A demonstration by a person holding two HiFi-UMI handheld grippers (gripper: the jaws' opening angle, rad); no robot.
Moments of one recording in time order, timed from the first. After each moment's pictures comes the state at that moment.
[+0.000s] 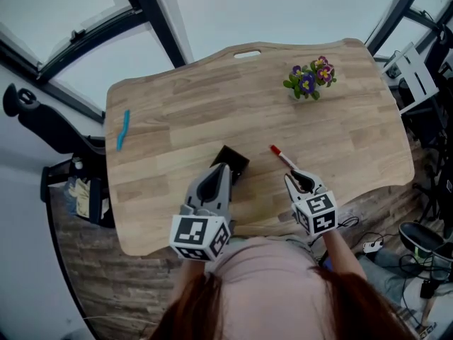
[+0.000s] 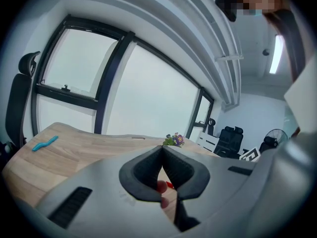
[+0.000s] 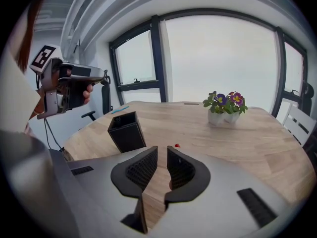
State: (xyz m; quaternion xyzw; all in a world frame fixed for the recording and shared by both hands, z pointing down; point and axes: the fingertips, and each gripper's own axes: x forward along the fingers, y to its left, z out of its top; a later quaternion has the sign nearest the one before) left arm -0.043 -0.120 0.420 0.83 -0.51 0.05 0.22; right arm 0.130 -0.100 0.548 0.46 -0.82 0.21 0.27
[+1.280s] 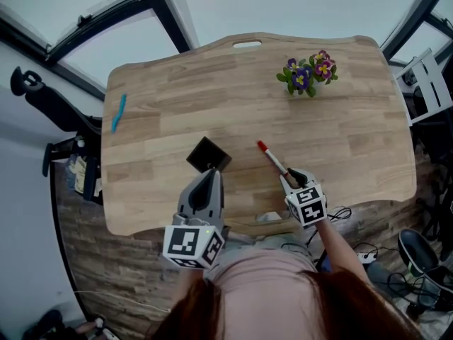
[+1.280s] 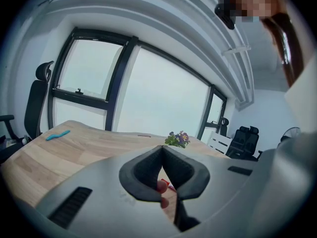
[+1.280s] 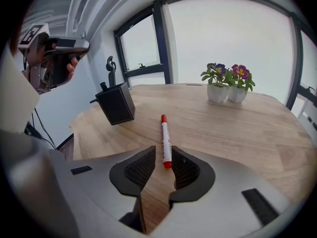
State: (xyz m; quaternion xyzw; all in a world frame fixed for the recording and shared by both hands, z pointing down) left arm 0.006 -0.097 0.431 0.78 -0.59 0.05 0.21; right arm 0.187 -0.107 0.635 0.38 -0.83 0.23 0.33
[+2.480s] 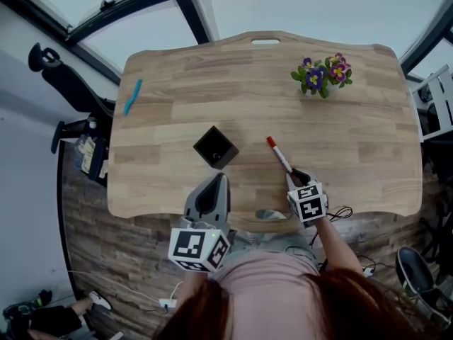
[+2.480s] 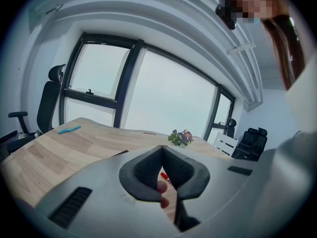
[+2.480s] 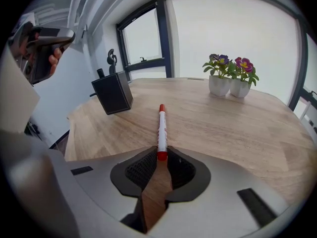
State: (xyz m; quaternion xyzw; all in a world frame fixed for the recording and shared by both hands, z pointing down) left arm 0.017 -0.063 0.438 0.75 -0.63 0.05 0.22; right arm 0.192 -0.106 0.666 0.37 -0.83 0.22 0.36
